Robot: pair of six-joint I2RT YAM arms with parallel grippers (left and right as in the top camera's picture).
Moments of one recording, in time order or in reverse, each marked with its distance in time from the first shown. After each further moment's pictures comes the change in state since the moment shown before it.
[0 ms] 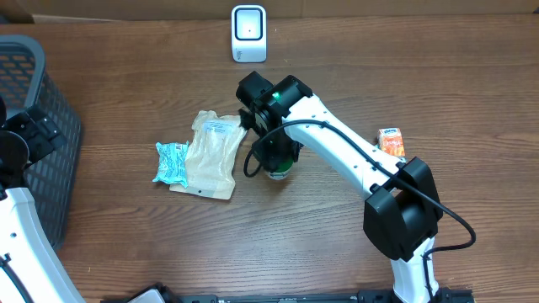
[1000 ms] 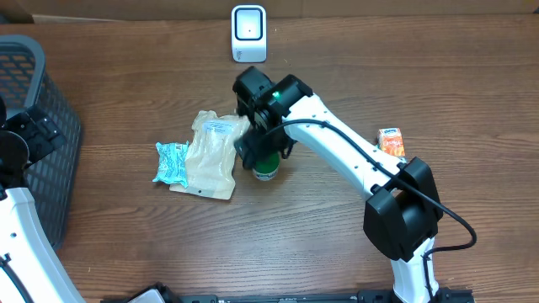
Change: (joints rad) left arm 0.000 0.000 0.000 0.000 0.000 0.000; right arm 0.000 0.000 0.018 0.107 -0.053 0.309
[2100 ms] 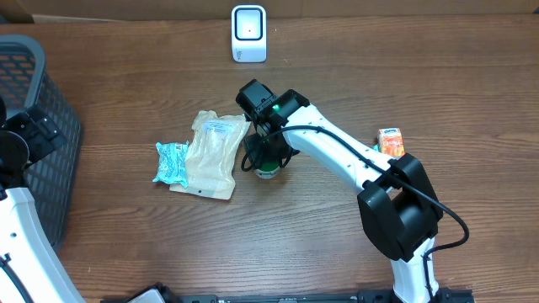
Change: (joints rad) left arm 0.000 0.000 0.000 0.000 0.000 0.000; right arm 0.000 0.000 -0.172 0.166 0.016 0.146
